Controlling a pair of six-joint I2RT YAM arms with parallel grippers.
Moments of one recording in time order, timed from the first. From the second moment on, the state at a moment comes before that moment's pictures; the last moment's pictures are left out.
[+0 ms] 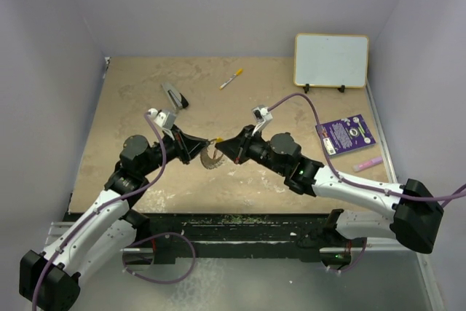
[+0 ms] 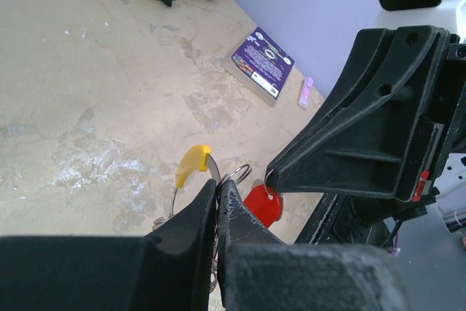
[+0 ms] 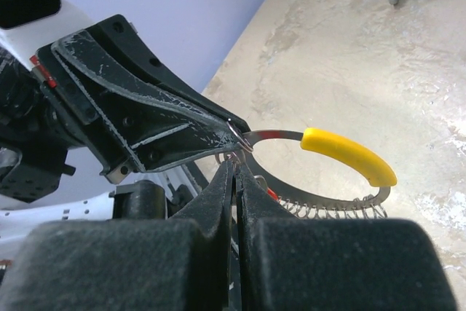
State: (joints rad) left arm -0.46 0.72 0.47 0.22 0.45 -0.51; right arm 0.98 1.17 0.69 0.42 0.02 0.72
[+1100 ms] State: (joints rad) left arm -0.46 0.72 0.47 0.20 0.42 -0.52; right arm 1.00 1.26 0.75 0.45 0.13 0.76
